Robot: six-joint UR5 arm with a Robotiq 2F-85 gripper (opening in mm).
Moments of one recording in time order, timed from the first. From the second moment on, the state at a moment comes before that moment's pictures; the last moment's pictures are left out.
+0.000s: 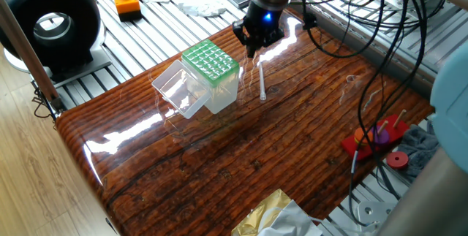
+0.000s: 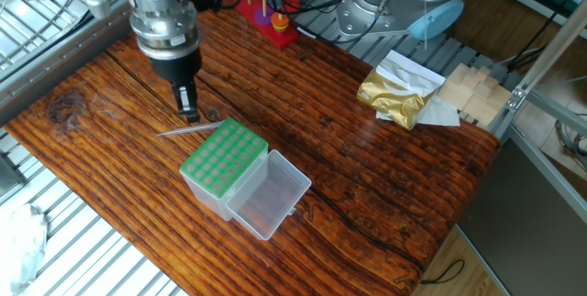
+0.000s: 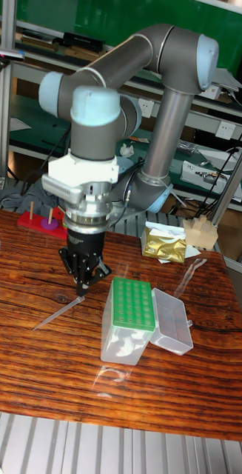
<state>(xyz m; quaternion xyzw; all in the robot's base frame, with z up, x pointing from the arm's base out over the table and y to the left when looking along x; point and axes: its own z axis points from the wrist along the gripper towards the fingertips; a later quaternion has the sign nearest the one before) 0.565 -0.053 0.089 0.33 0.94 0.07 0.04</state>
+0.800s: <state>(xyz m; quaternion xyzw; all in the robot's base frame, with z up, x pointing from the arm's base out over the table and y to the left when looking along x) 0.582 -0.077 0.062 0.33 0.94 0.03 0.11</state>
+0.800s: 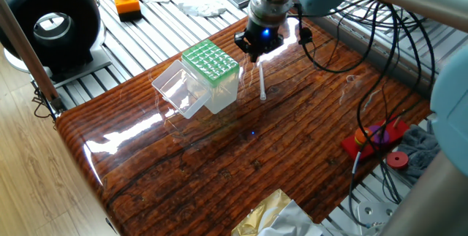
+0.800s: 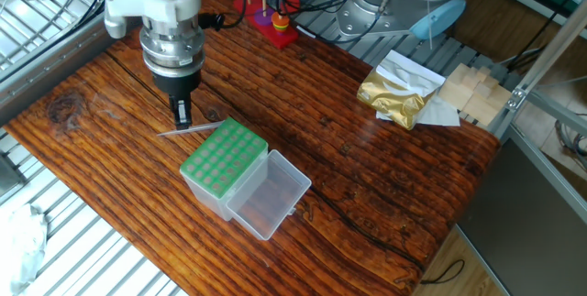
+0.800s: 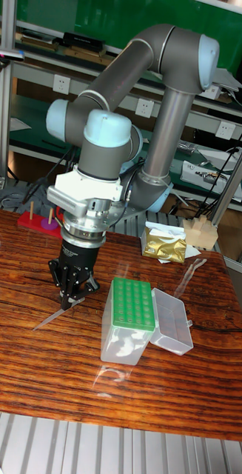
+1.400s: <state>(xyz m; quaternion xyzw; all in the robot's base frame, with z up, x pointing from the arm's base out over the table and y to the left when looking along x) 0.578 -0.075 0.054 0.34 0.93 0.05 0.11</state>
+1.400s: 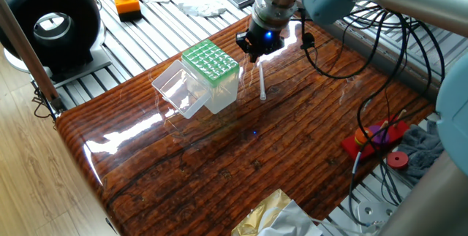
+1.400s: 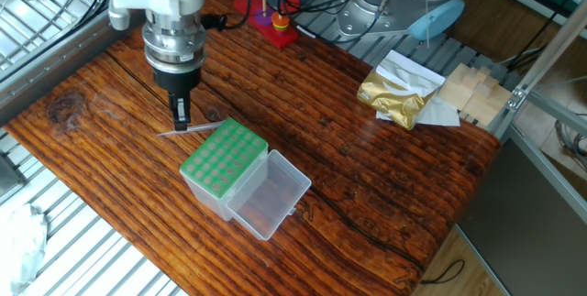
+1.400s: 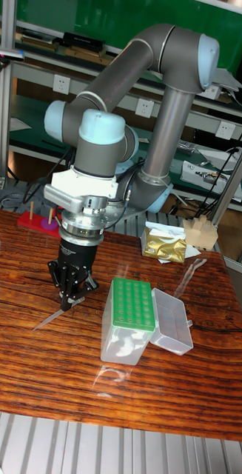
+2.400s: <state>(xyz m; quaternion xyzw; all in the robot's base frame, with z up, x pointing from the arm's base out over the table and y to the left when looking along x) 0.561 -0.084 0.040 0.30 0.95 0.02 0.09</state>
